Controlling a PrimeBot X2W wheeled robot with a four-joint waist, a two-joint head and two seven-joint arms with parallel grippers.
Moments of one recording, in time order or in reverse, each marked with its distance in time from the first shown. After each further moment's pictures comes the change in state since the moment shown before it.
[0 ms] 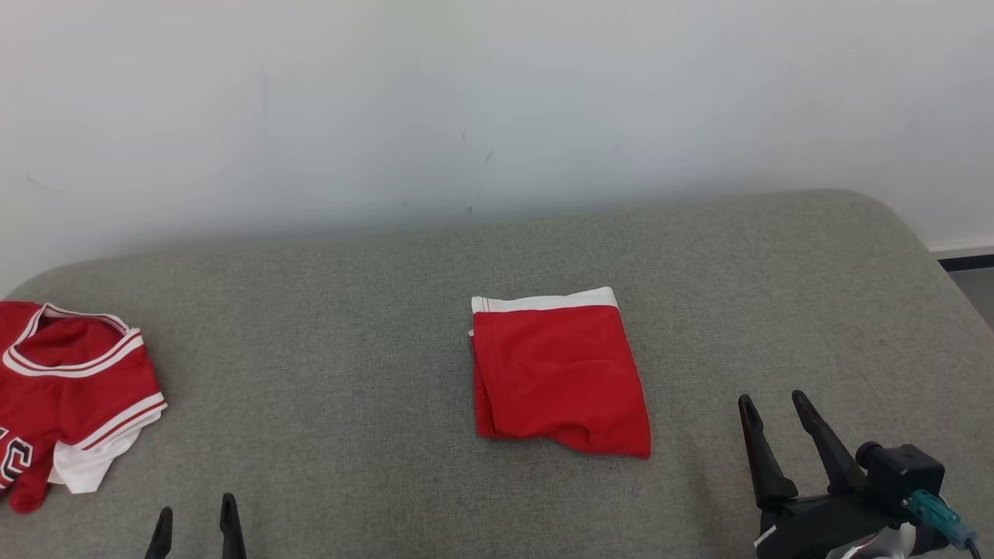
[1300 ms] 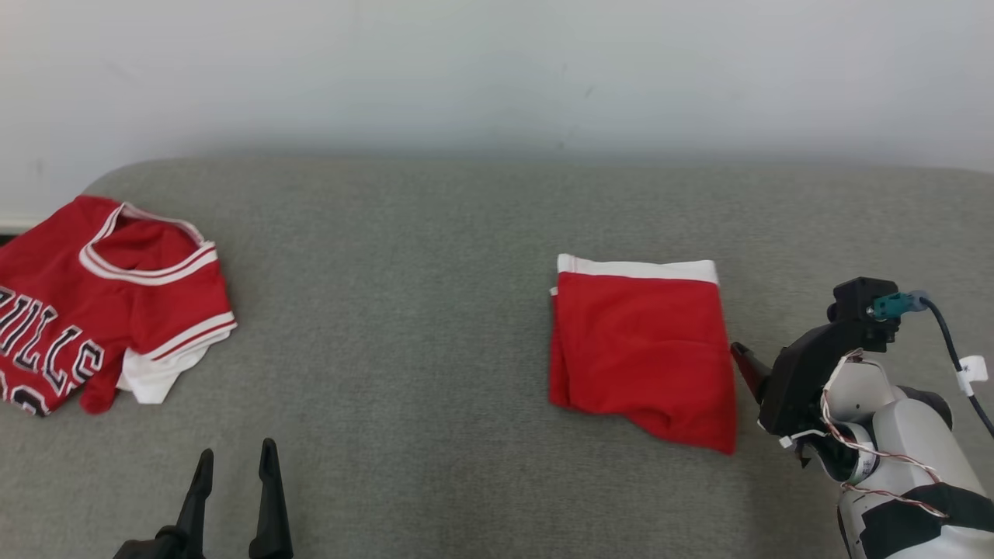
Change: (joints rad) left arm -0.059 0.000 -0.105 -0.055 -0.063 0.015 0.000; right arm -0.364 0.102 -0.236 0.203 -0.084 0.000 0.788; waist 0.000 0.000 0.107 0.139
